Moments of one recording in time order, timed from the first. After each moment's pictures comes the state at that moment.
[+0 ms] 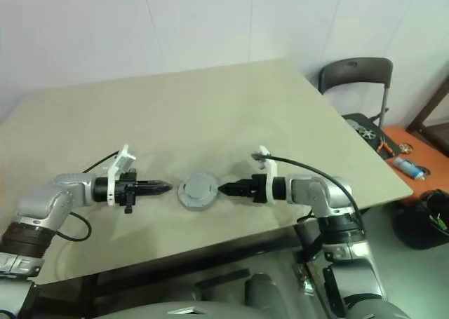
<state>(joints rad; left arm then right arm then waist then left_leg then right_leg) -0.34 0.72 -0.09 0.12 -0.60 0.69 -1.19 -0.47 -0.37 0.03 0.09 0.63 1.19 0.81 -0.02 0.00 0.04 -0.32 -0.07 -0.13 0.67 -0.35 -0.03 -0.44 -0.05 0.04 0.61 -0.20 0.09</state>
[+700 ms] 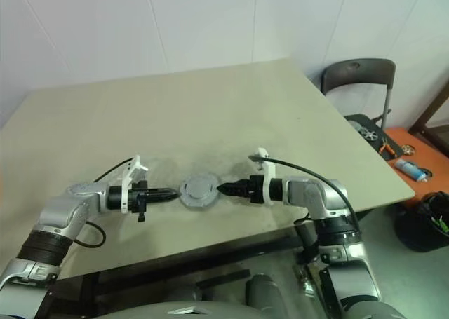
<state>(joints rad) -0.28 0.65 -0.10 0.19 -0.47 0.53 -1.20 -0.45 -0.35 0.03 0.12 0.62 1.15 0.76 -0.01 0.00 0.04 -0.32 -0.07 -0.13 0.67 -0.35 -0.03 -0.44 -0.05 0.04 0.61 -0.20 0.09</state>
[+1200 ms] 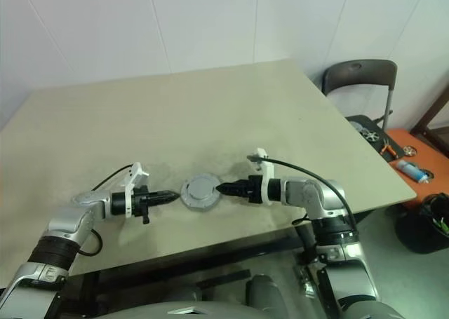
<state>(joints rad) -0.27 0.58 -0.07 0.30 -0.43 0.46 -1.14 -0.46 -0.33 0.03 0.13 0.61 1.15 0.75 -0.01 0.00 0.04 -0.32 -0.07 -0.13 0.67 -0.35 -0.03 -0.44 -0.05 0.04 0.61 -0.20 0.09</state>
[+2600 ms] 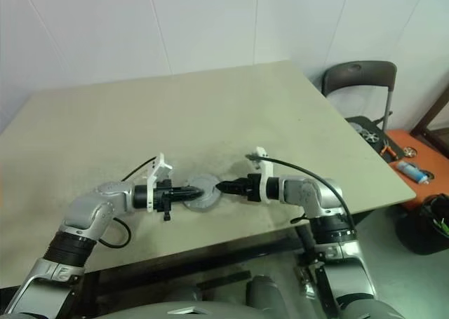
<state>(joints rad) -0.30 0.51 -0.15 0.04 -0.49 0.66 -1.07 -0.47 -0.32 0.04 0.15 0.60 1.13 0.72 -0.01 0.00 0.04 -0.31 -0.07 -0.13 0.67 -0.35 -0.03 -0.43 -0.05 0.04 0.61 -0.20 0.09</state>
